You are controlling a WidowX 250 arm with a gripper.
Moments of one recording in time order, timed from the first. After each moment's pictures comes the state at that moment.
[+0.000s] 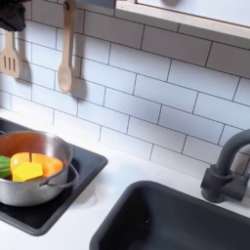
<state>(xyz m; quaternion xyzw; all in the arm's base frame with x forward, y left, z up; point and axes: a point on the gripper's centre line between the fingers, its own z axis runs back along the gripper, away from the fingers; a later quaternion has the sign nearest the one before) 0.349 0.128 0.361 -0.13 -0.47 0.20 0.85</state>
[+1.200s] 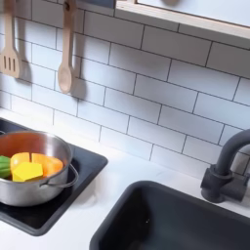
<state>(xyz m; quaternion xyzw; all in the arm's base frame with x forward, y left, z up) 0.369 0.144 0.388 -0.13 -0.50 0.23 0.82</state>
